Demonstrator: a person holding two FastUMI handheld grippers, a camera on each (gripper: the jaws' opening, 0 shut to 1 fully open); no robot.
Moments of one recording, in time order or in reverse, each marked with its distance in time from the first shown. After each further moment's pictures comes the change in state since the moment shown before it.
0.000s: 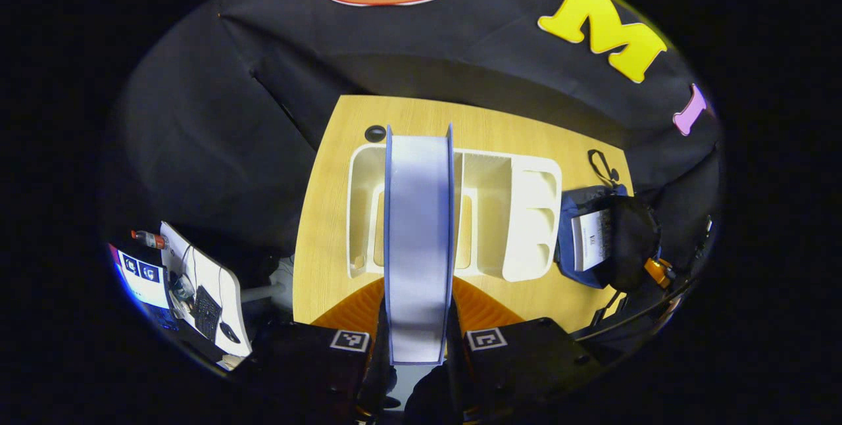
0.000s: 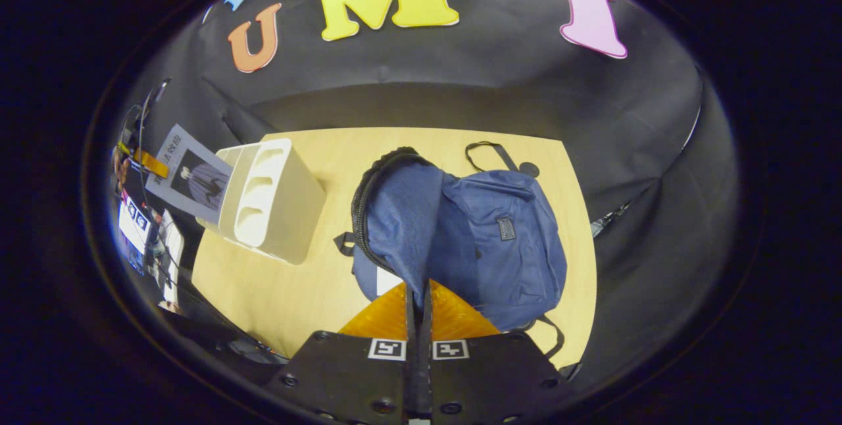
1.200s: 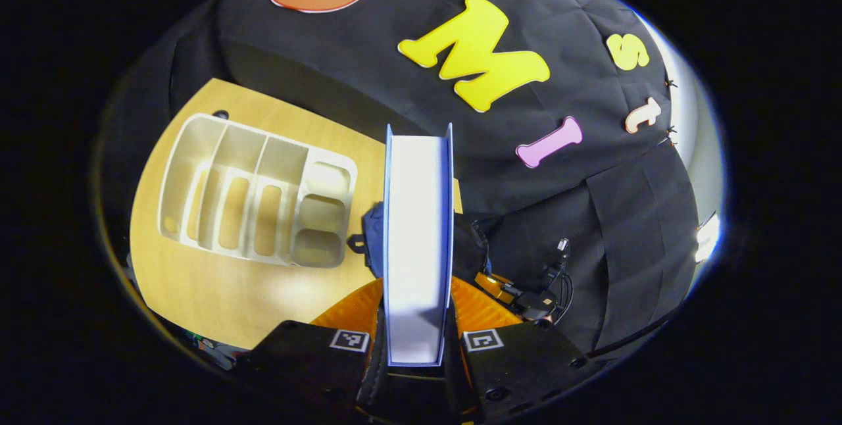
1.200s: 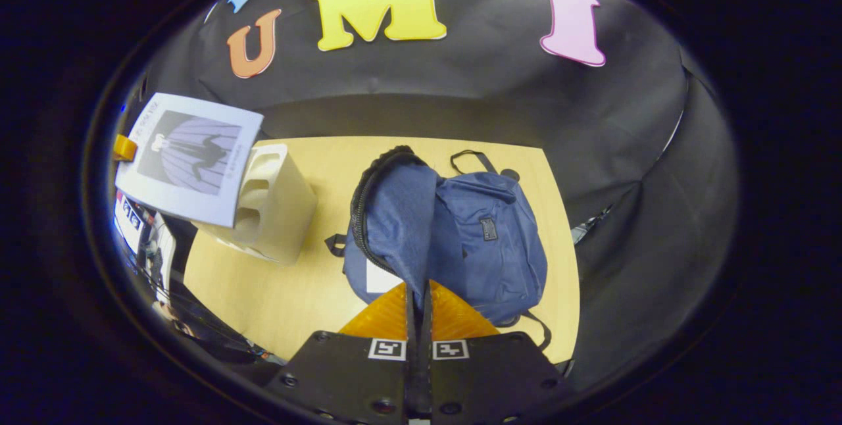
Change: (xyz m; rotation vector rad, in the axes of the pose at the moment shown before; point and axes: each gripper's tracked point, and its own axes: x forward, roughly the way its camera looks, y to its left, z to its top) left arm -0.067 -0.230 -0.036 -0.164 -0.098 -0.721; right arm -0.027 -0.015 -0.007 0.009 -0.064 -0.067
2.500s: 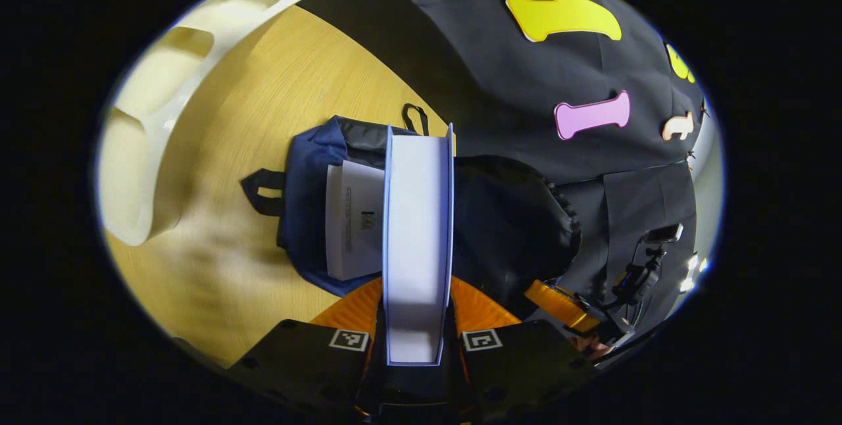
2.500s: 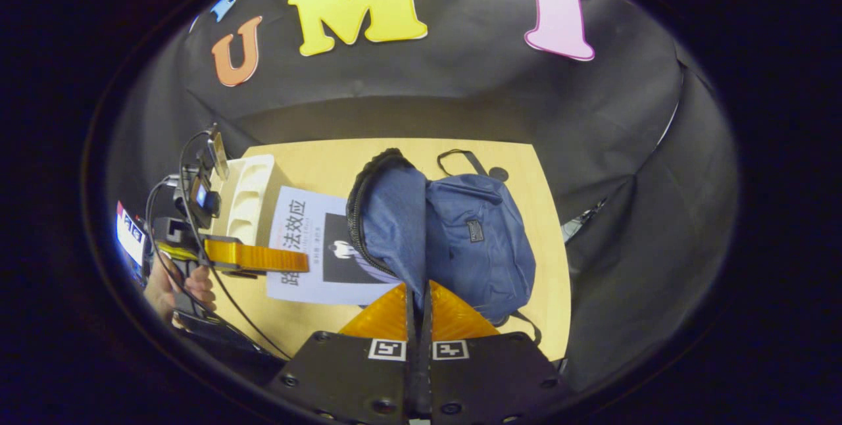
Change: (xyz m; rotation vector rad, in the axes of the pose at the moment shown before) left arm 0.273 0.016 -0.110 -0.157 0.098 -0.159; right arm -0.006 -0.018 0.018 0.035 0.036 -0.016
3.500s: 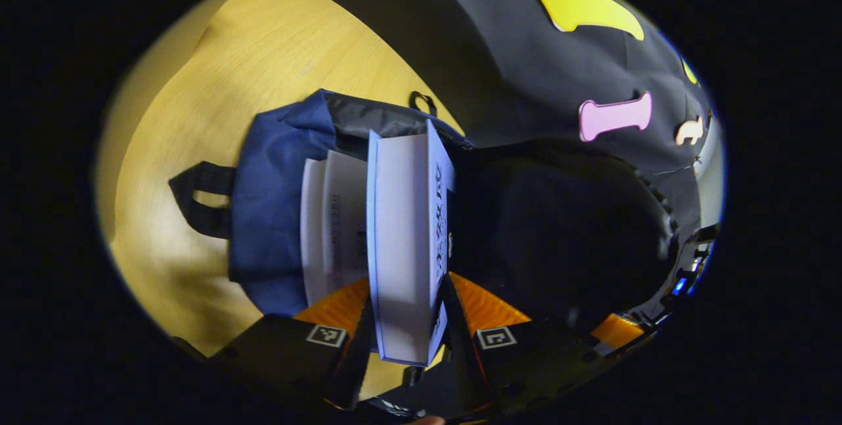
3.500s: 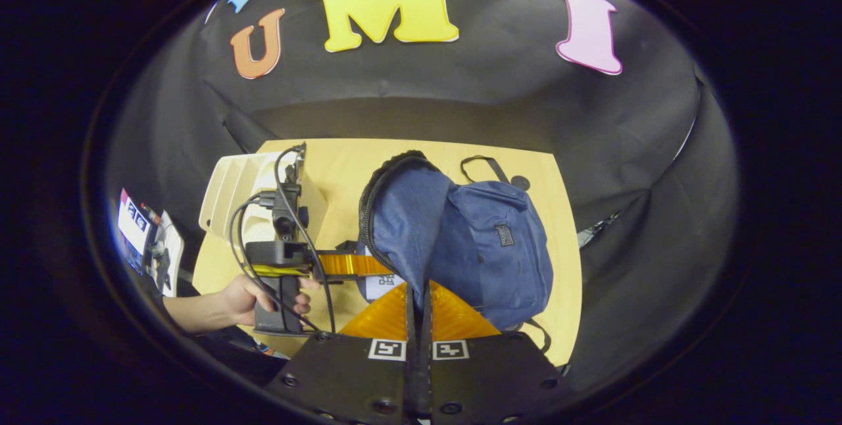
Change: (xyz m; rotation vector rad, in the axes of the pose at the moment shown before) left arm 0.095 0.037 0.004 -0.021 -0.002 0.024; right arm 0.001 0.033 0.008 -0.052 -0.001 0.052
